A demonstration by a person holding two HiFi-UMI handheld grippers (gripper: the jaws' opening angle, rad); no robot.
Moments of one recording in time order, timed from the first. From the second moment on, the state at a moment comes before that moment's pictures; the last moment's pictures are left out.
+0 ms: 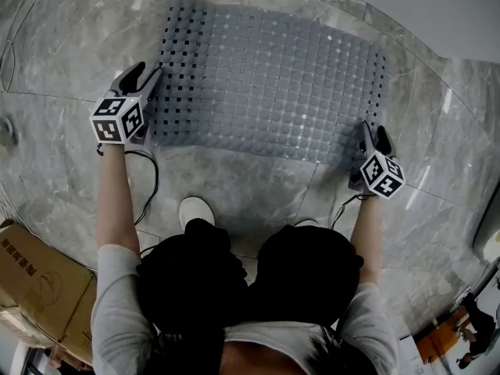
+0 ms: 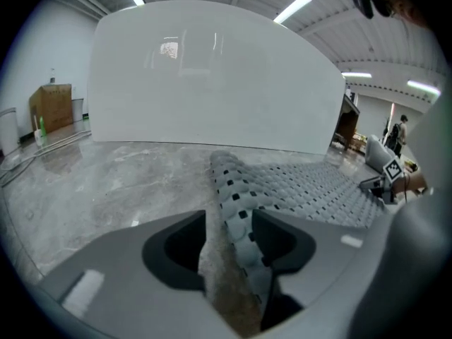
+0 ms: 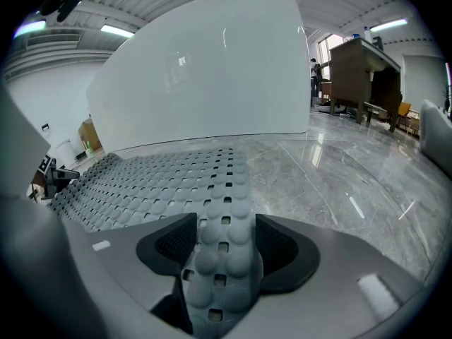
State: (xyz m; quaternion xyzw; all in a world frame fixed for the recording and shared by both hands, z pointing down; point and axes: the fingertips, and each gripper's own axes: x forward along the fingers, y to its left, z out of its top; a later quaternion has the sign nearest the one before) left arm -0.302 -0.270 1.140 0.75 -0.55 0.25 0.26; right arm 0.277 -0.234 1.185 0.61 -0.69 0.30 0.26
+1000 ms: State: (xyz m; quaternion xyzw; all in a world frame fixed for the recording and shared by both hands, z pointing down) left arm -0.281 -0.270 1.165 0.72 -0.54 0.38 0.23; right arm 0.273 -0.236 1.185 0.61 -0.68 0.30 0.27
